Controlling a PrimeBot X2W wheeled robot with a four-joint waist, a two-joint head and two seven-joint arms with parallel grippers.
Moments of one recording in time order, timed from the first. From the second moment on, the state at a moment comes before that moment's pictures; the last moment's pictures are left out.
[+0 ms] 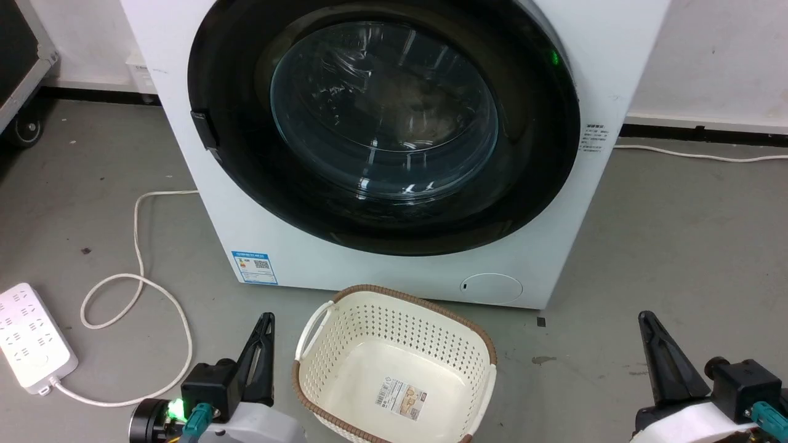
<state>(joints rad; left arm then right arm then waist) 0.00 0.05 -0.08 0.09 -0.08 -0.02 -0.16 0.04 -0.06 -0.09 0.05 0.04 0.13 -0.16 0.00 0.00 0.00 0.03</state>
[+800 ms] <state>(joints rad) 0.00 0.05 -0.06 0.07 -0.05 -0.01 -0.11 0.03 -0.06 -0.06 0.04 0.03 0.13 -0.11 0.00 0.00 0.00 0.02</state>
